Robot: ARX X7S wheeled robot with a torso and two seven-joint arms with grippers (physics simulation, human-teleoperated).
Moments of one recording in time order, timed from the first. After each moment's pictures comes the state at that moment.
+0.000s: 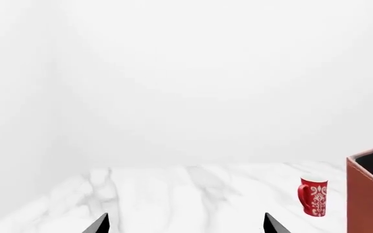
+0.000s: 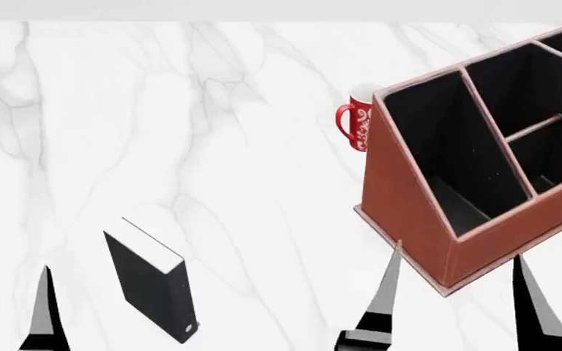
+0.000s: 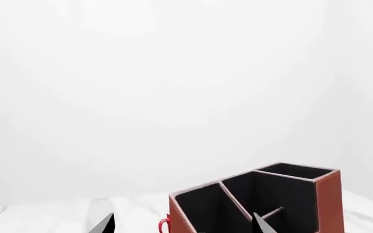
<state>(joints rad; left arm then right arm) 0.10 -0.12 0.07 0.74 -0.02 -0.37 -0.16 -0.04 0.12 0.00 -0.75 0.15 0.33 0.19</state>
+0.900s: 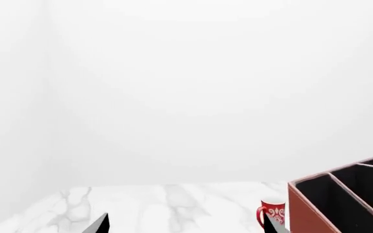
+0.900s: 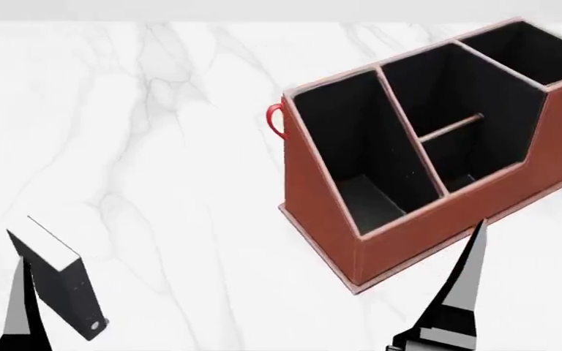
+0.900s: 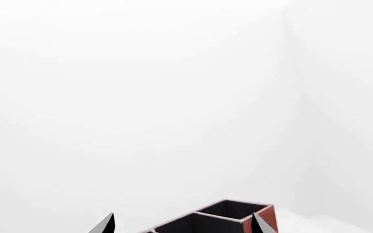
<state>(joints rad) 0.11 -0.17 0.10 0.89 -0.05 -0.44 -0.23 -0.06 0.18 0.14 -0.93 0.29 0.37 0.27</state>
